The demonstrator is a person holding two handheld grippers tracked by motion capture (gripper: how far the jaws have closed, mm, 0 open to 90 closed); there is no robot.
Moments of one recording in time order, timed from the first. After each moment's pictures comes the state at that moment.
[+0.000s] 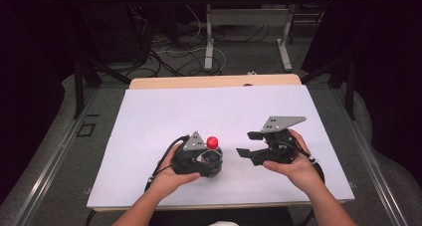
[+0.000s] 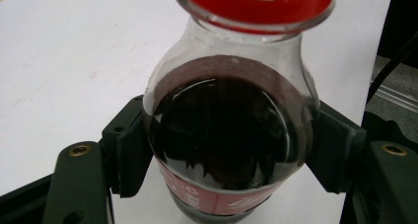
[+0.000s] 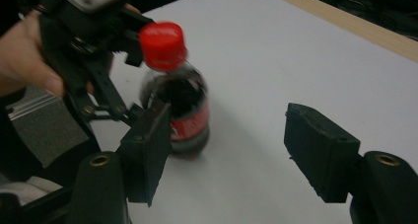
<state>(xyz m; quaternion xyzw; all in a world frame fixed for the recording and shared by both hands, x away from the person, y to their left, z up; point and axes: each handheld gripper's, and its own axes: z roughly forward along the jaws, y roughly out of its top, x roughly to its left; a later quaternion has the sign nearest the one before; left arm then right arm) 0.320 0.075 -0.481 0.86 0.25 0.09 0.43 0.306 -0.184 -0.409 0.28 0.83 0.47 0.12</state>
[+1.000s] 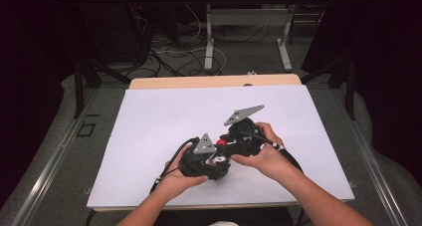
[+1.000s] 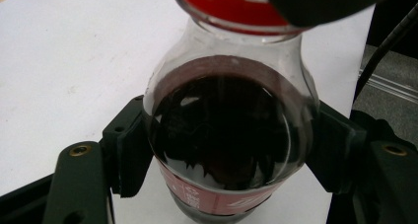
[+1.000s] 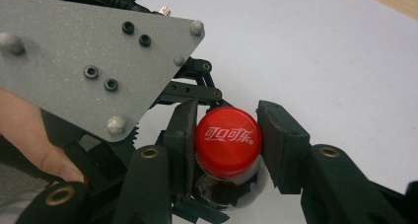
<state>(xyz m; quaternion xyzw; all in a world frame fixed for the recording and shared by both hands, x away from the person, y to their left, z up) 0.313 0.055 -0.478 0.87 0.23 0.10 0.42 0.318 -0.112 -0.392 0.31 0.86 0.39 0.08</state>
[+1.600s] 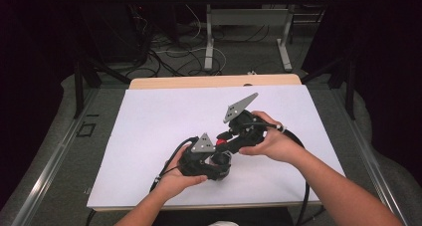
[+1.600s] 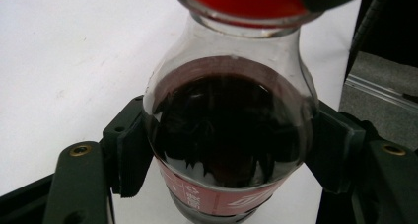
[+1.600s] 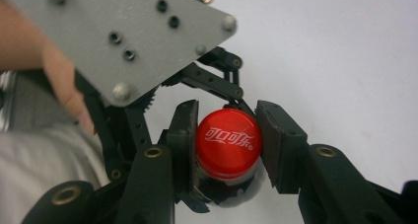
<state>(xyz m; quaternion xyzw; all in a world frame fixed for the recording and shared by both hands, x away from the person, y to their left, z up) 0.314 0.059 -0.474 0.88 0.21 0.07 0.43 0.346 -0.118 -0.384 0.16 0.91 0.37 0.01</state>
